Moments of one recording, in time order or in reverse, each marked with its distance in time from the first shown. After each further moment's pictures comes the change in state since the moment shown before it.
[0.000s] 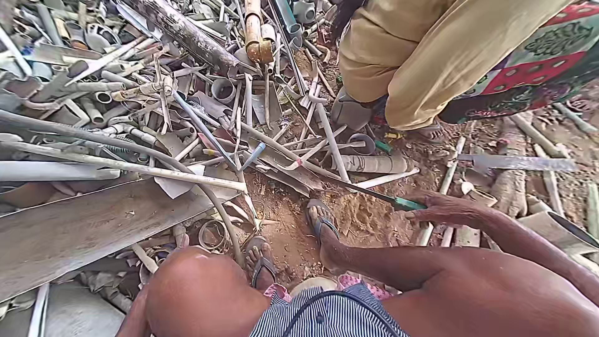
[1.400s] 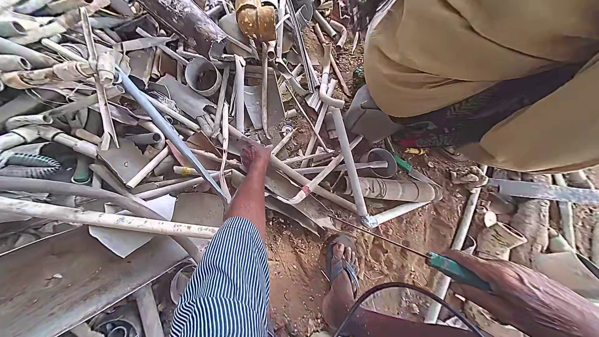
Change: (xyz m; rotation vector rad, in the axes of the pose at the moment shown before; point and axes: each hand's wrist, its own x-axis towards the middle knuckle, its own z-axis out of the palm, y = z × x) left_hand 0.366 0.234 0.158 0.438 0.319 0.033; right_hand 0.046 -0.034 -0.019 -0.407 0.120 -0.024
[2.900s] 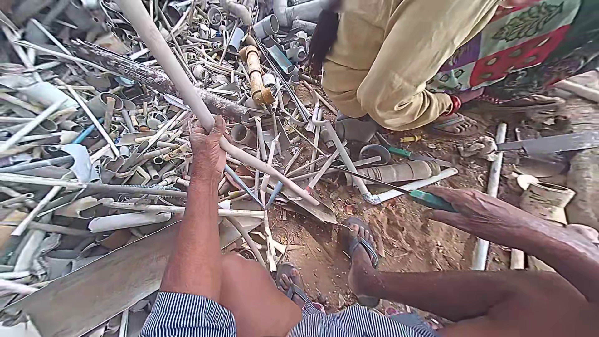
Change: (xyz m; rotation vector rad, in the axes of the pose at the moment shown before) left_hand -0.265 -0.012 -0.225 -1.179 0.164 0.964; right_hand -0.062 0.058 0.045 0.233 0.431 -0.156
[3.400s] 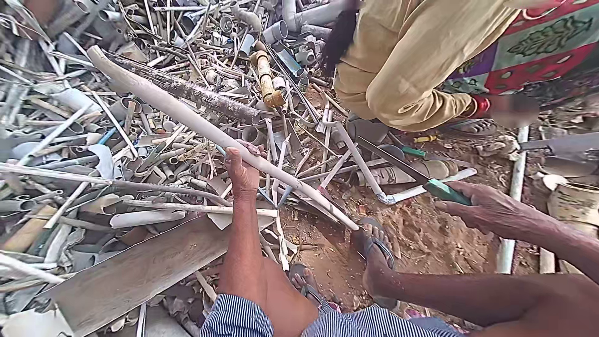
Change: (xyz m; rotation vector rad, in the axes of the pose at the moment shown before) left_hand -0.051 -0.046 -0.009 -0.384 -0.088 0.171; right_hand 0.002 0.002 0.020 0.396 0.078 0.084
